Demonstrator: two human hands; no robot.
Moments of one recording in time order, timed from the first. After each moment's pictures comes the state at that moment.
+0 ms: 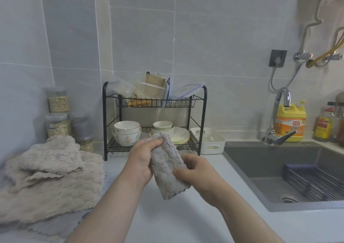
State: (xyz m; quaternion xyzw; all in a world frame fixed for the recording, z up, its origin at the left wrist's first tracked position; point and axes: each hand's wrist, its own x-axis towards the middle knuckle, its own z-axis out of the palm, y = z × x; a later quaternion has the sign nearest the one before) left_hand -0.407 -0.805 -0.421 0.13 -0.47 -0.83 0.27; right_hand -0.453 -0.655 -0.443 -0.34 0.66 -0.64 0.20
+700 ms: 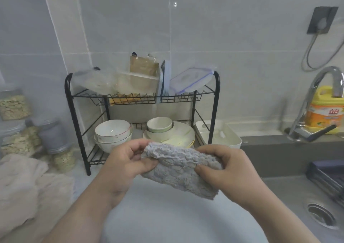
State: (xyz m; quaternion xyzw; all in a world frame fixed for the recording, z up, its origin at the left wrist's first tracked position) left_hand -0.464 -0.860 -0.399 0.03 -0.66 -0.71 0.24; right_hand -0.557 -0.656 -0.389 -0.34 0.76 -0.55 0.05
